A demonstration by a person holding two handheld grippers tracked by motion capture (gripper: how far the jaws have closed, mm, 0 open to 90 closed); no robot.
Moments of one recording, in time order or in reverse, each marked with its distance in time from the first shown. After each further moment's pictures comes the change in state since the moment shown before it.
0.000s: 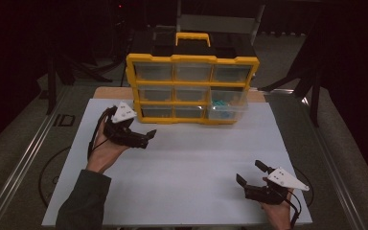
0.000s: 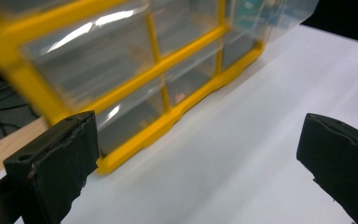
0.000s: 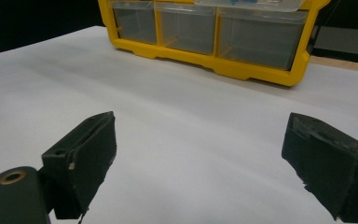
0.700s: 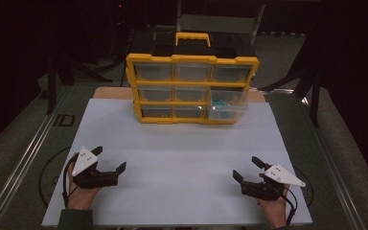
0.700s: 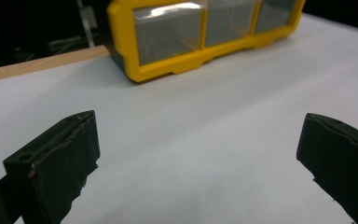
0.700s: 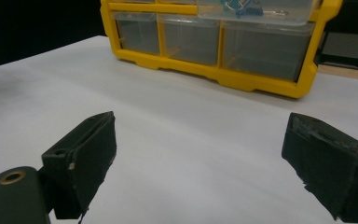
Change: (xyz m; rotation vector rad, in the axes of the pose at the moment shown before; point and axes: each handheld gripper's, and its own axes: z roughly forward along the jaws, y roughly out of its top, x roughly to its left) left arm -0.004 -0.142 -0.046 -0.144 0.109 -0.190; right arm 0.003 0.008 0.011 -0.027 0.008 0.007
